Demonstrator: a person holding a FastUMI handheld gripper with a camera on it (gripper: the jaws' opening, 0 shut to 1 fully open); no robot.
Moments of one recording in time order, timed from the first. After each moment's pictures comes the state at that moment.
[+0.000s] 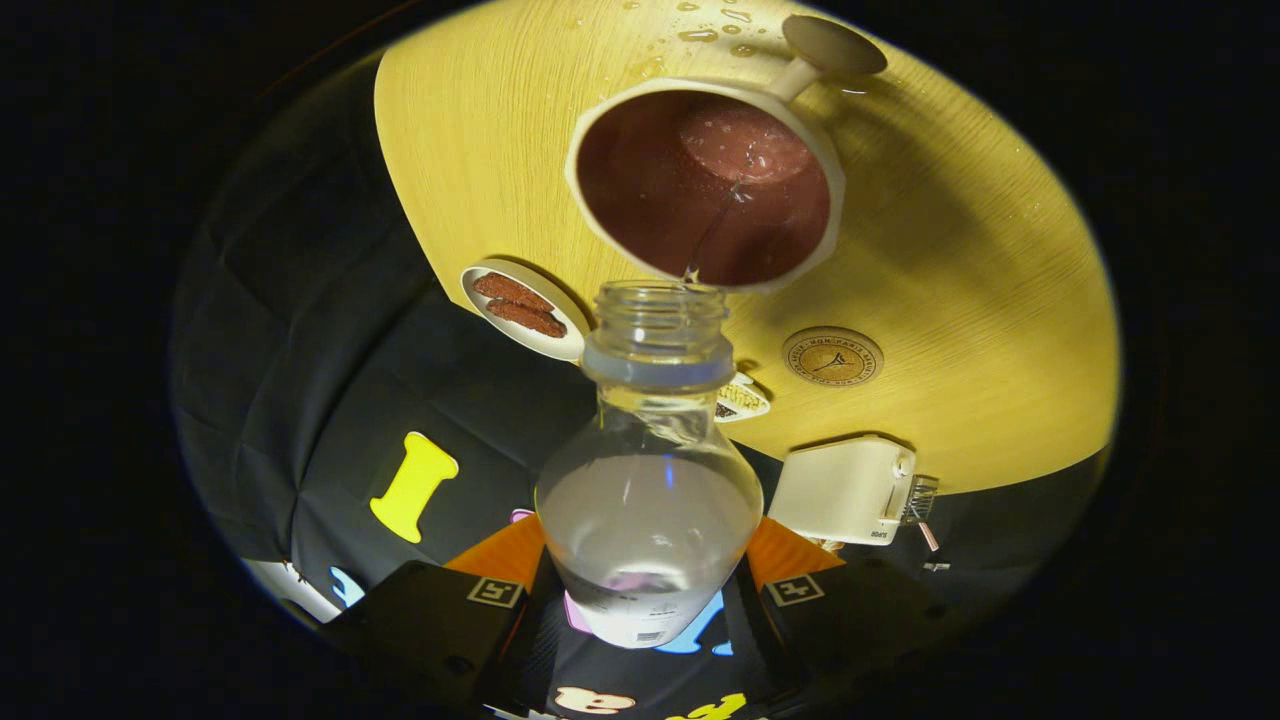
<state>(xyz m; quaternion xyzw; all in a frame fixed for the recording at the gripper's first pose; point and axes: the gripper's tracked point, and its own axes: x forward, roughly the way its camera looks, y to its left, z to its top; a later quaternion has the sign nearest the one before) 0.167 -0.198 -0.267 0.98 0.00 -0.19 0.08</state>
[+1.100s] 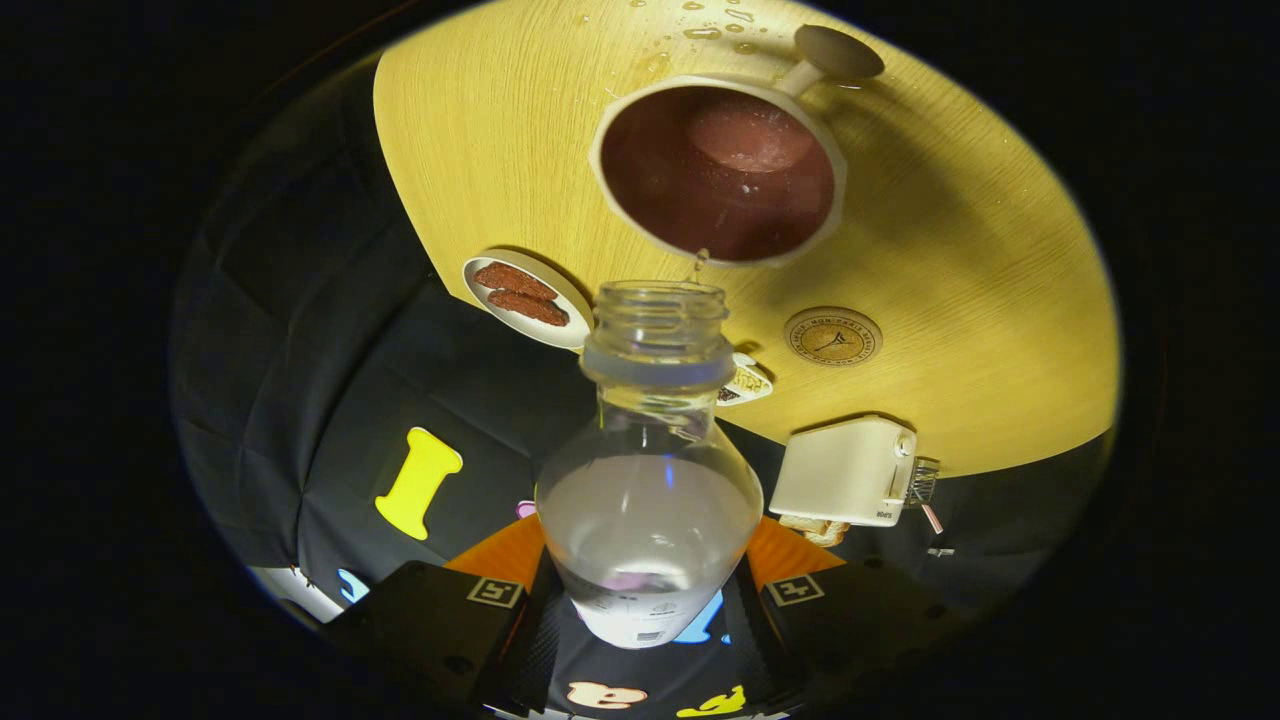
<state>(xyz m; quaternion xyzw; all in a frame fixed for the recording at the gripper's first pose) 0.163 -0.209 -0.254 0.98 0.00 -0.18 0.06</state>
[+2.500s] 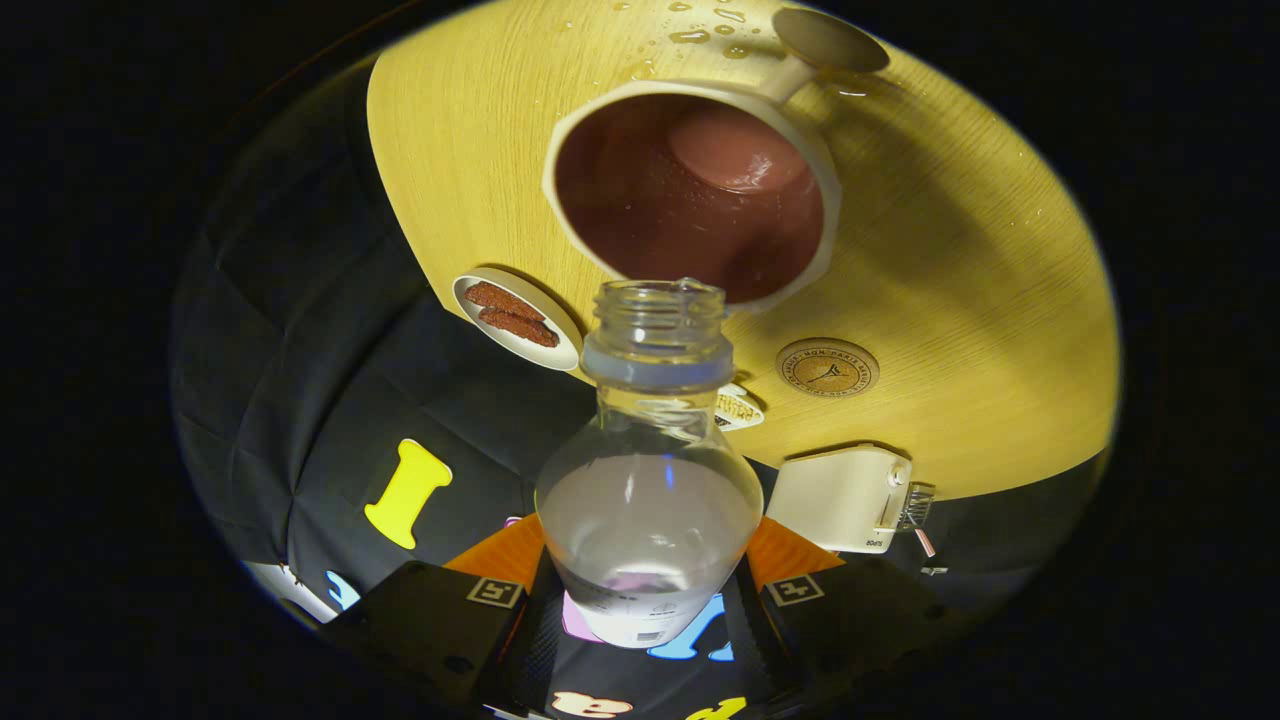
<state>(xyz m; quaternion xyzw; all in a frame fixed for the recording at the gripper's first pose) 0.171 -0.193 -0.280 0.98 0.00 -0.21 0.08</state>
